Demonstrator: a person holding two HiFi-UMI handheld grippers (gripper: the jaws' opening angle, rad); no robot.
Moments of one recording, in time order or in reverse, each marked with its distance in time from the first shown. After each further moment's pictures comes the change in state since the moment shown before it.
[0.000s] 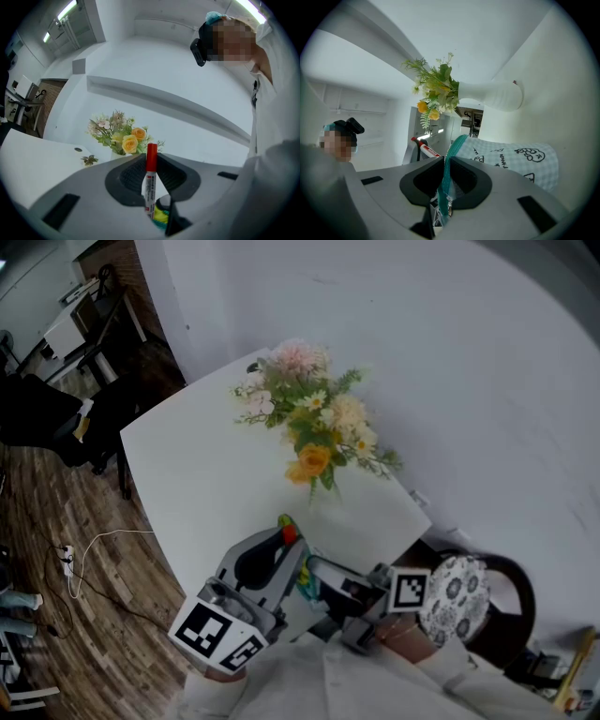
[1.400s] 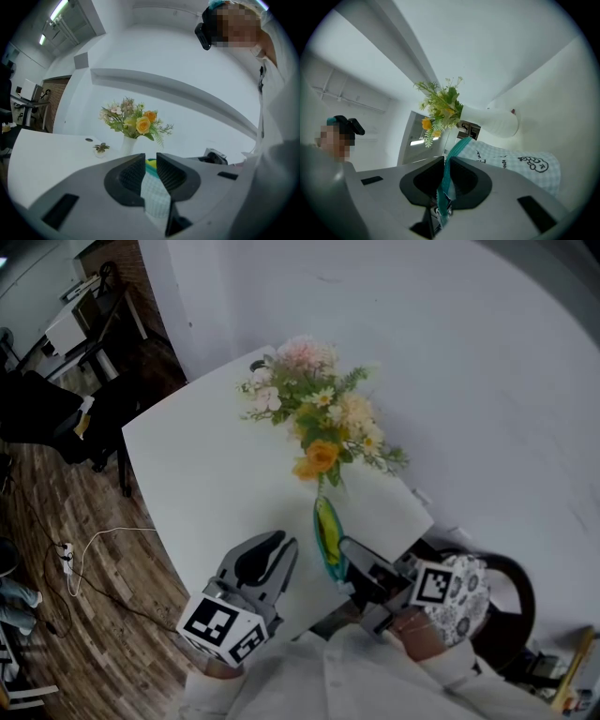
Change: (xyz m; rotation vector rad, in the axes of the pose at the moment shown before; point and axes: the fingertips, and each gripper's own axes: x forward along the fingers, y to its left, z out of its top) left arm -0.012 0.026 -0.041 0.008 0.136 0.085; right arm -0.029 0.002 0.043 -0.129 -0.126 -0.084
